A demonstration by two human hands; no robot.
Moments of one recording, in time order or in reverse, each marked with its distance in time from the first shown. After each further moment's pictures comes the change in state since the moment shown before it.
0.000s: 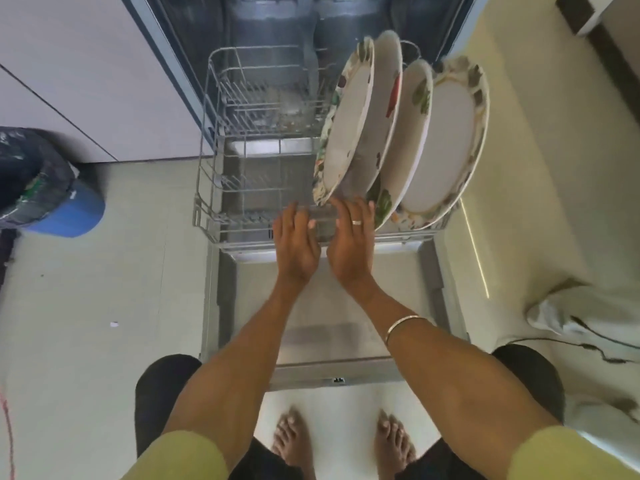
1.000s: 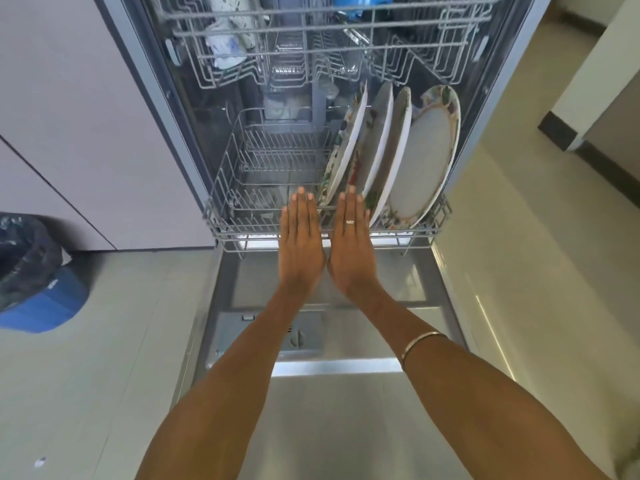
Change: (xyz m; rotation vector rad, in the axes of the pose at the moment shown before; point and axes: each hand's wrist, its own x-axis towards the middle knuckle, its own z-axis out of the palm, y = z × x) left_hand 0.155 -0.054 0.086 0.328 -0.041 0.097; right_hand 0.144 0.050 0.102 -0.296 -0.137 -0.152
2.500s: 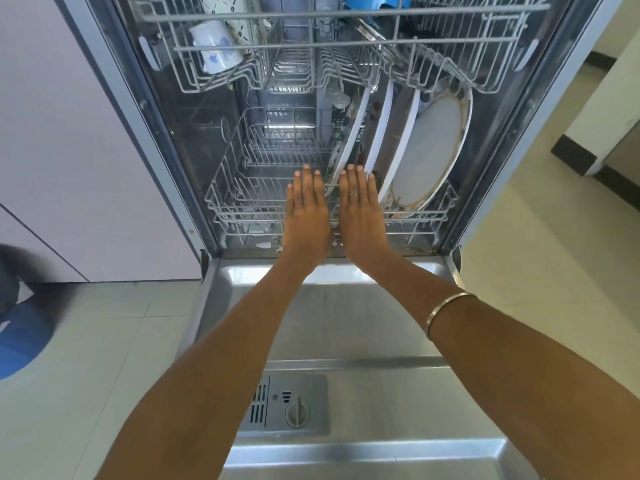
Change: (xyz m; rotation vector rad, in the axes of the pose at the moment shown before) left_hand 0.126 -0.031 0.060 0.362 -0.201 0.031; right_hand 0.134 0.025 0.041 -0.818 -0.183 -0.113
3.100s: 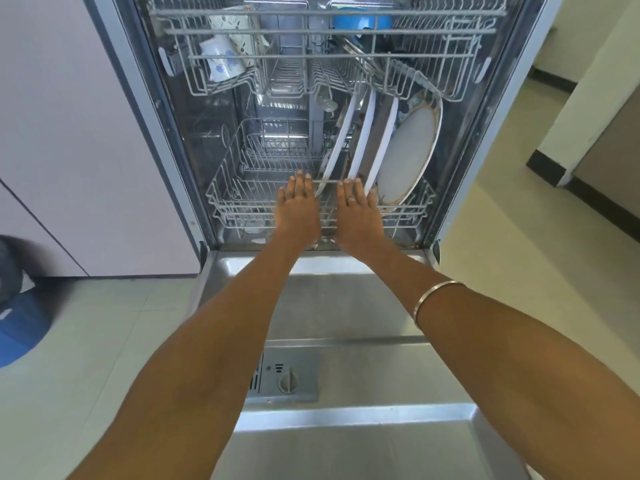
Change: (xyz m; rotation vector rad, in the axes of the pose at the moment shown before) left_hand -0.018 0.001 -0.047 -0.017 -0.246 0.004; right_hand -0.034 0.019 -0.011 0.409 -0.157 -0.055
